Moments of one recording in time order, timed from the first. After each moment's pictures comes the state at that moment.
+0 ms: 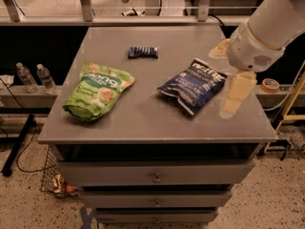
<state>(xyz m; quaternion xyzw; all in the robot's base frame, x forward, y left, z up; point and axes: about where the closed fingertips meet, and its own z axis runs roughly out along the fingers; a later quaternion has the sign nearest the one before) 0.513 -0.164 0.917 -0.69 0.69 0.03 0.19</state>
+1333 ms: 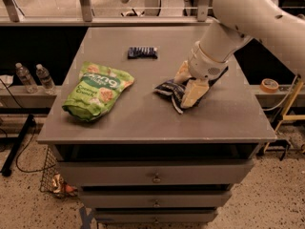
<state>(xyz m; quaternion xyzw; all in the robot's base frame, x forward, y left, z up) 0.580 -0.102 0.831 -0.76 0.63 0.08 0.17</state>
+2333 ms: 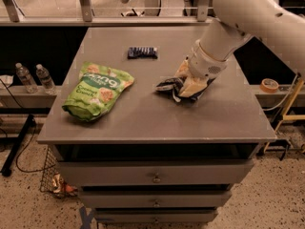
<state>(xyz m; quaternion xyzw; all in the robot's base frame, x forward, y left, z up) 0.580 -0.102 0.836 -0.76 0.63 0.08 0.17</state>
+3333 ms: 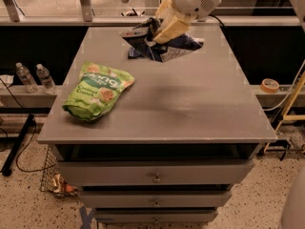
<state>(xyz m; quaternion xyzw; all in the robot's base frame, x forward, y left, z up) 0.590 -0.022 1.002 -0.77 0.53 0.14 0.31</state>
